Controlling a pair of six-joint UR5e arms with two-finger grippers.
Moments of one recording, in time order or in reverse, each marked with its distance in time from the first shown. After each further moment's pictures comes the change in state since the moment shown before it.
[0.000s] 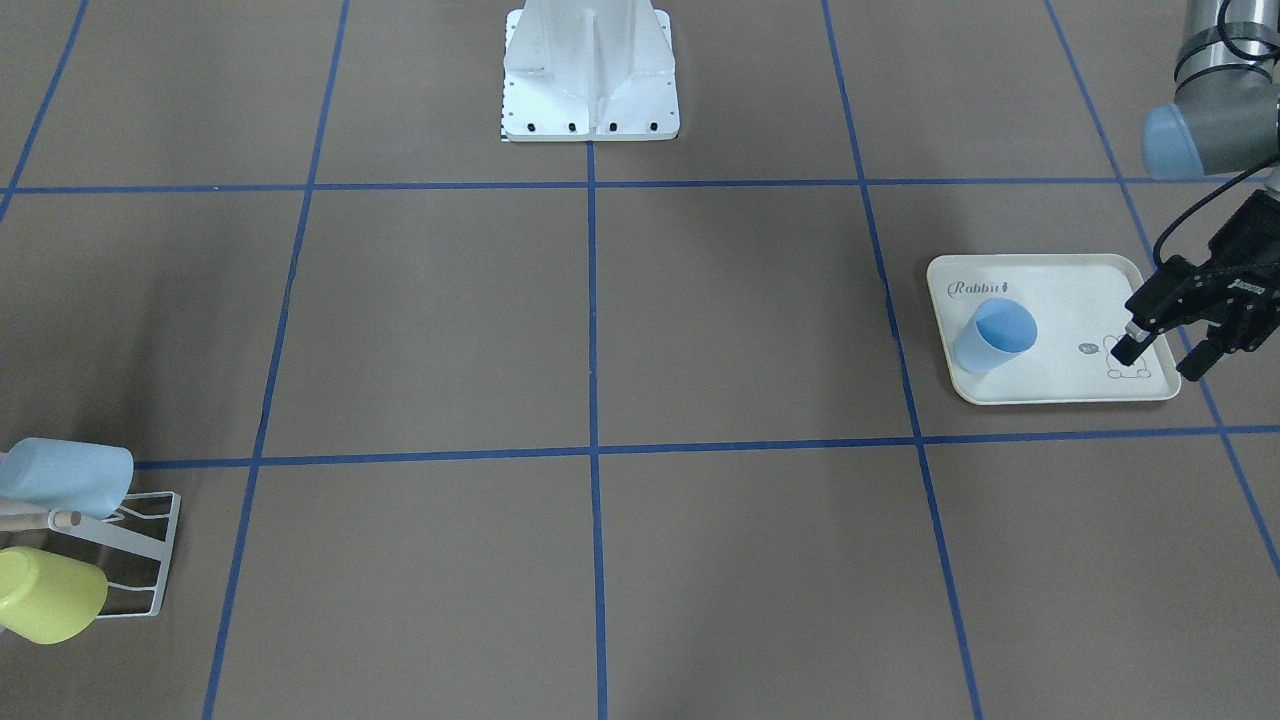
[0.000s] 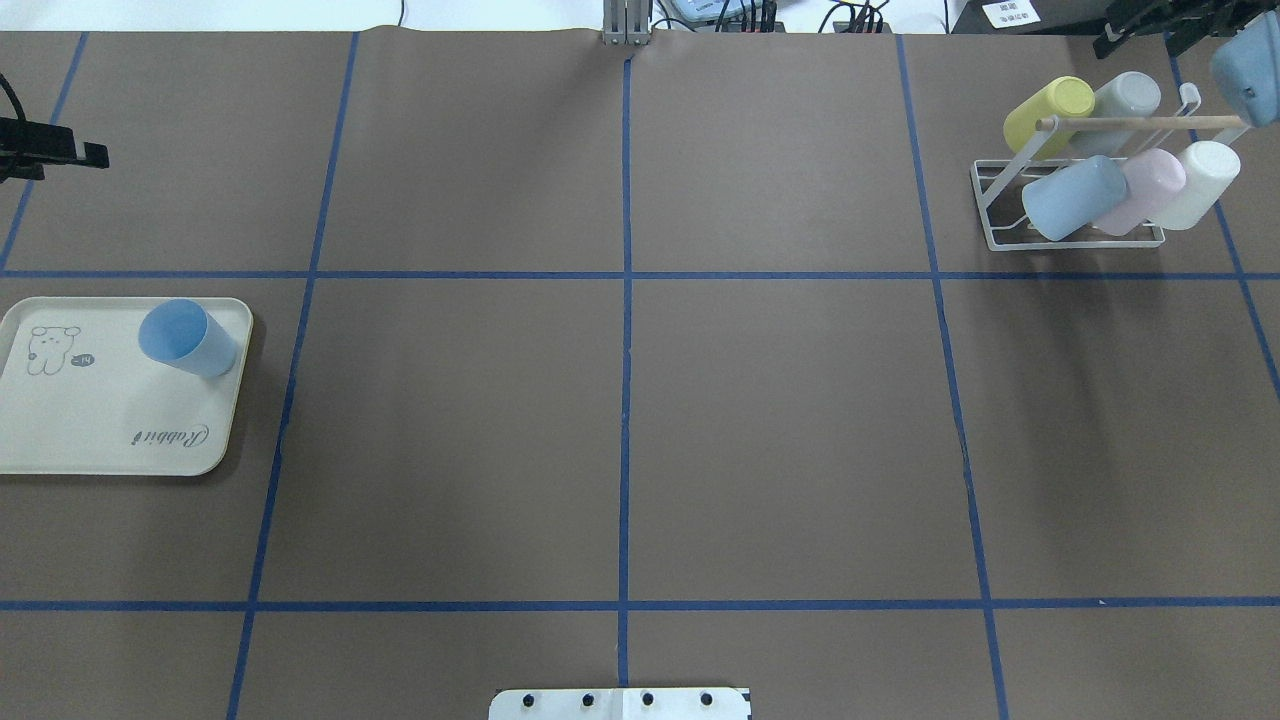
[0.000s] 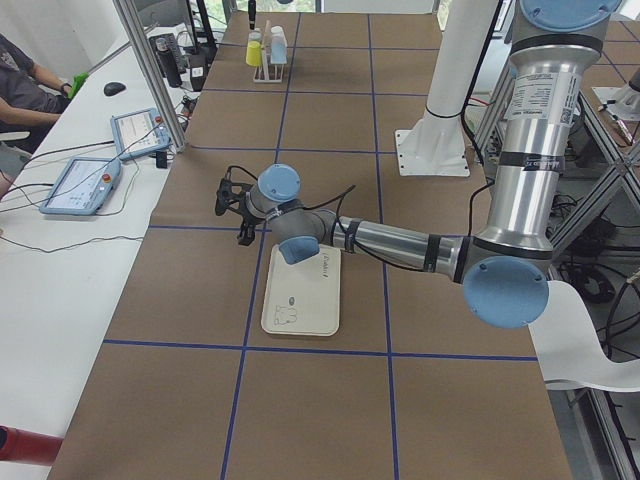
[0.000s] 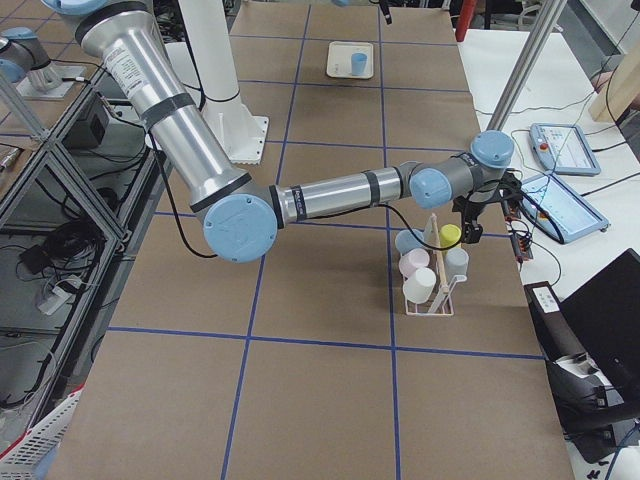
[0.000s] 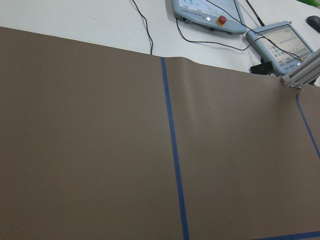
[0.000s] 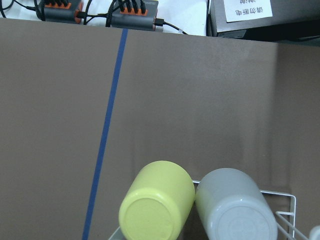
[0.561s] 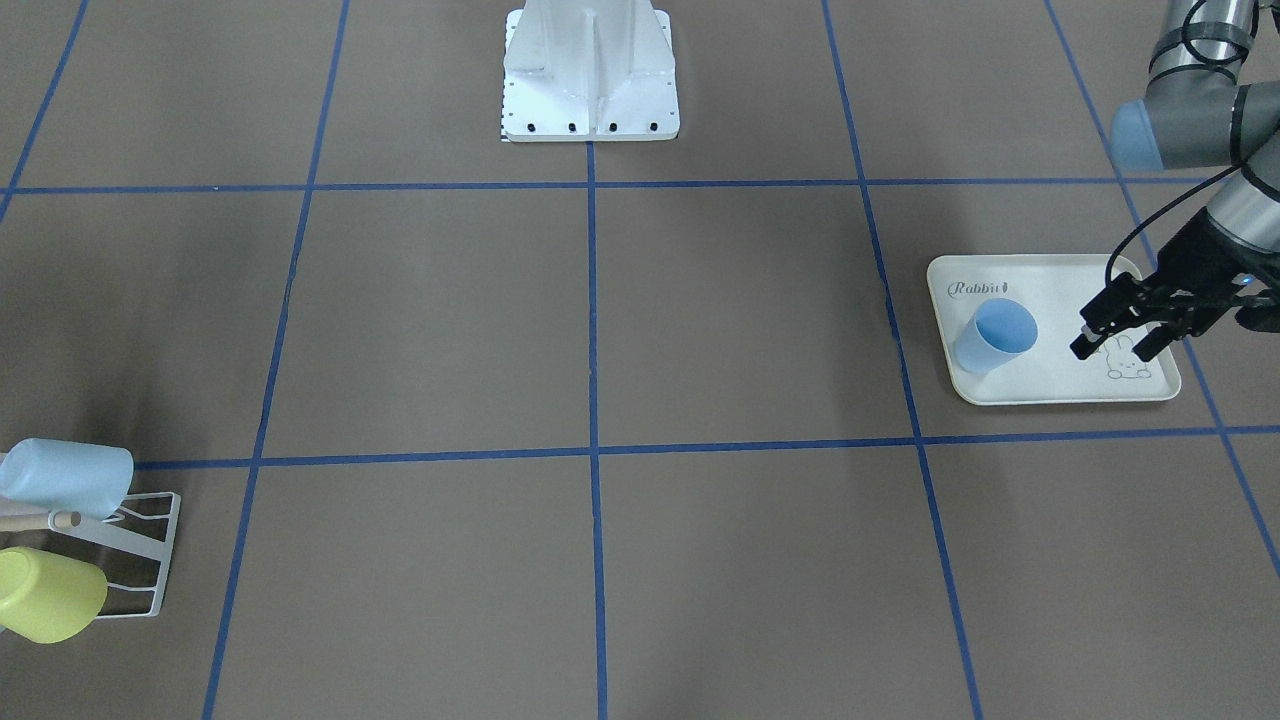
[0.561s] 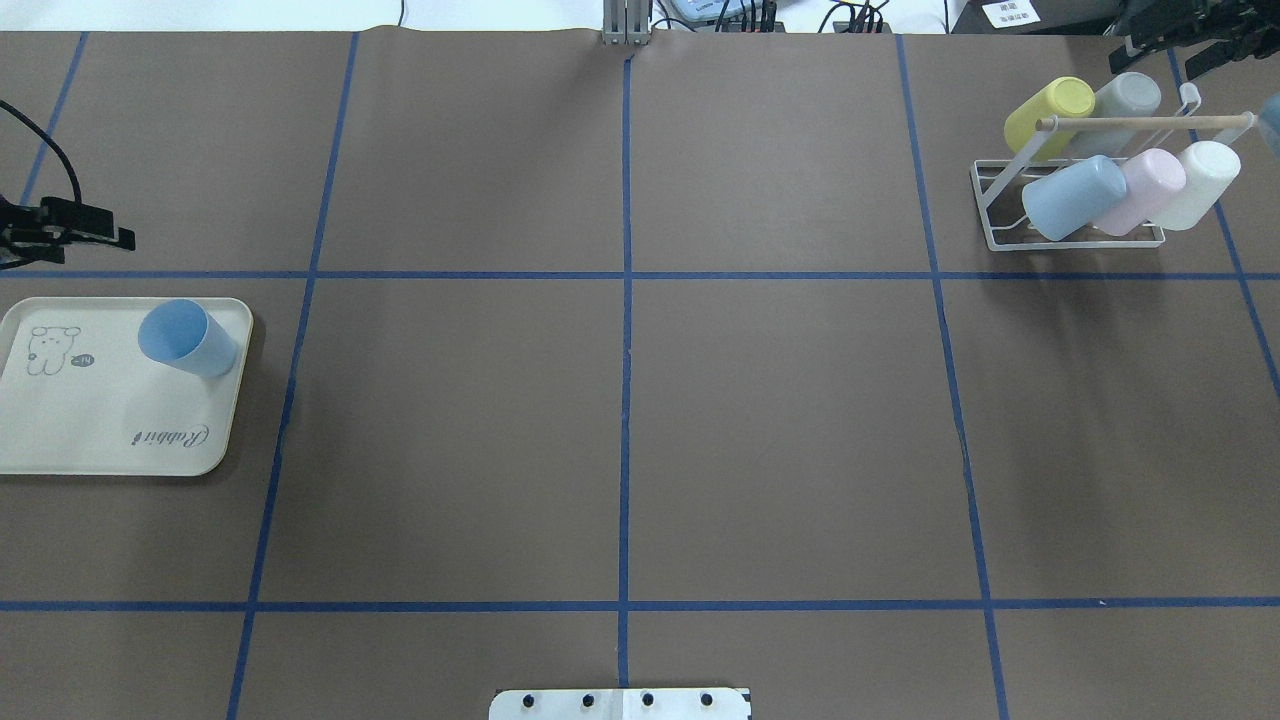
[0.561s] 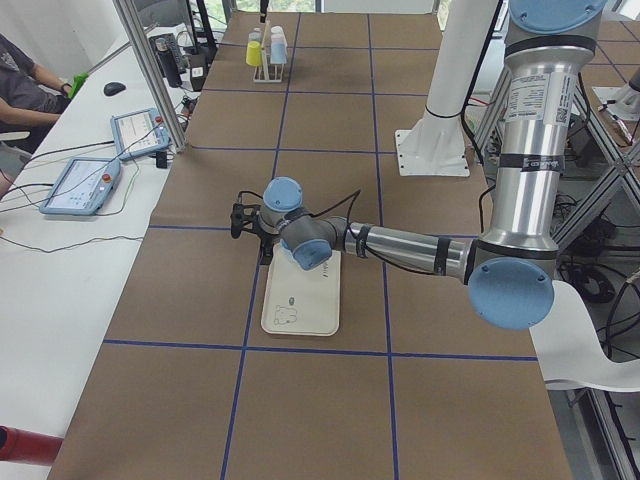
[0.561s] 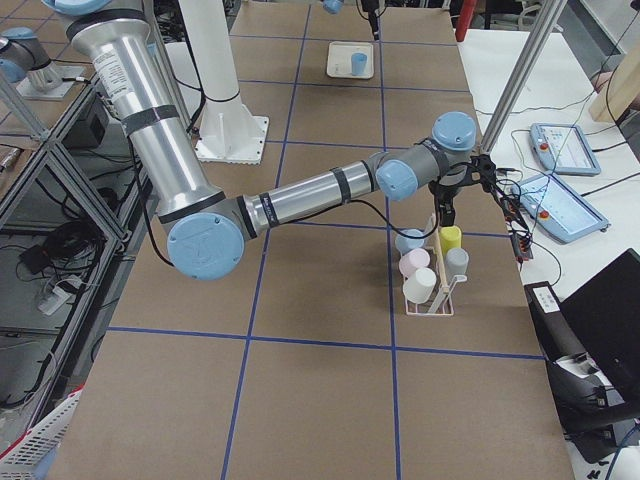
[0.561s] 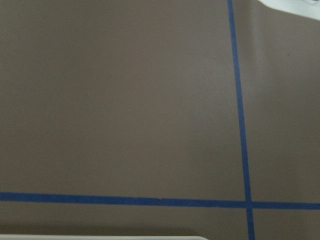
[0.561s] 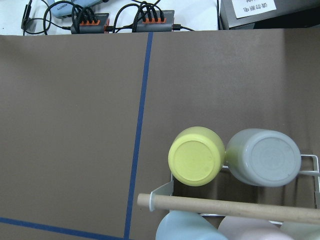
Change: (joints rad) left arm 0.108 0.040 -0.020 0.176 -0.001 0.009; right arm -0.005 -0.143 0.251 0.011 0.010 0.160
